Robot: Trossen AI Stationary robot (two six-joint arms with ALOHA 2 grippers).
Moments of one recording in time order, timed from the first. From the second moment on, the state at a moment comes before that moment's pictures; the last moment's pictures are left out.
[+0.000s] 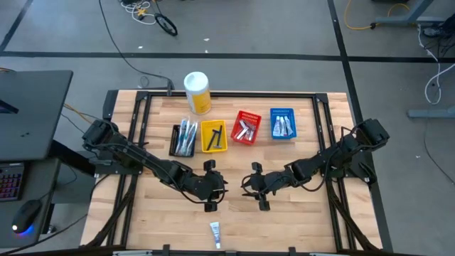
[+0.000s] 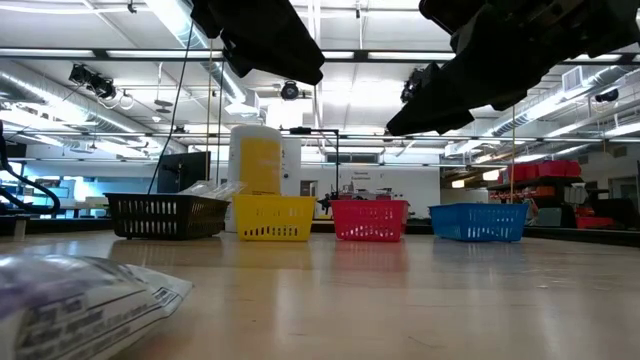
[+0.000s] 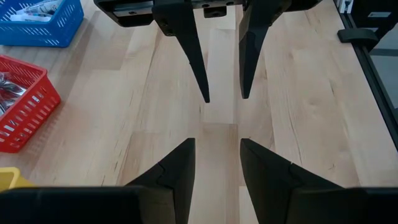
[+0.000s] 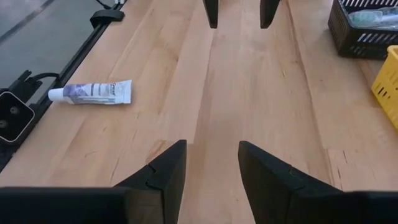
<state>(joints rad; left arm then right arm) -0.44 1.65 1.11 -0.16 -0.41 -0.33 0.41 1.60 0.75 0.27 0.18 0.17</state>
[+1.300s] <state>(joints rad) -0.53 1.65 1.11 -0.28 -0.09 -0.14 0.47 1.60 0.75 0.27 0.12 0.26</state>
